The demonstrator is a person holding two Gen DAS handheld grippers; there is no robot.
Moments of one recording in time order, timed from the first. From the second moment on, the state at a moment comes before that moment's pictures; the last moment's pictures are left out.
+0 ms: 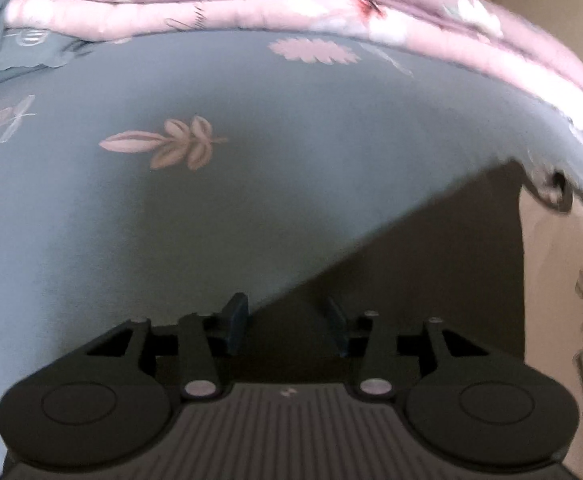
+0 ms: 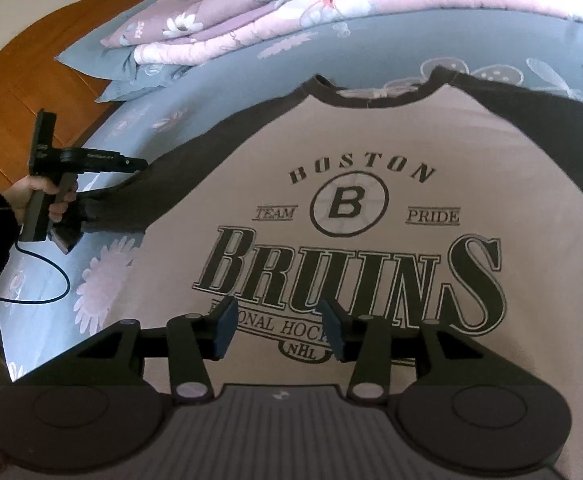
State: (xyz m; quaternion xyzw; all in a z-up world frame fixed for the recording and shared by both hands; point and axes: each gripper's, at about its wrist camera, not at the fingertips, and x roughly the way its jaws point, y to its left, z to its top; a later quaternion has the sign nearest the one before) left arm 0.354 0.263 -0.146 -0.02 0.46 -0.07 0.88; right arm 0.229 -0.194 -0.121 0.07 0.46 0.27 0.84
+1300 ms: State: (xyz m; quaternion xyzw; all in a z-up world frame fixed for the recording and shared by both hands) left arm 0.249 0.241 -0.149 -0.03 0.48 -0.06 0.87; right arm 0.212 -0.191 -0.100 0.06 0.45 0.27 0.85
